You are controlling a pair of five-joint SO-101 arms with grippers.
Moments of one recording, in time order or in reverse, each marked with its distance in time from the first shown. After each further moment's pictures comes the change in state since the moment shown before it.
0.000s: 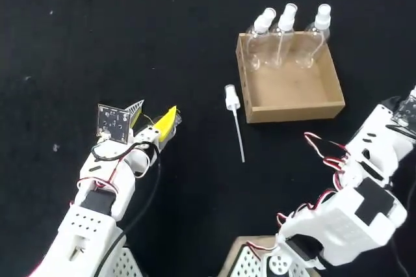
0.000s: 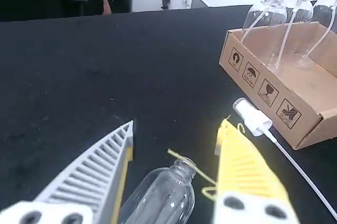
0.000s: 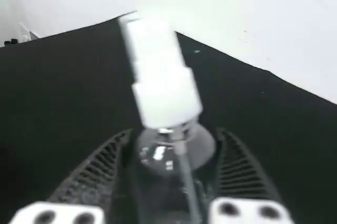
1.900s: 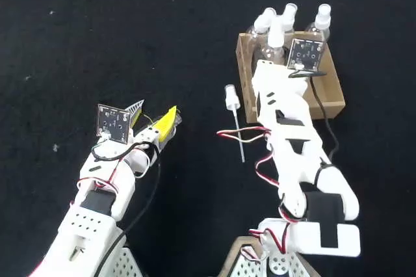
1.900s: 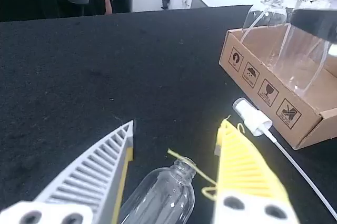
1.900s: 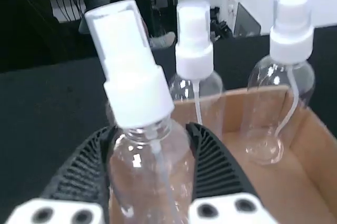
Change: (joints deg) left arm 0.0 0.0 0.0 0.0 0.0; right arm -43.1 -14.3 -0.9 19.5 -11.1
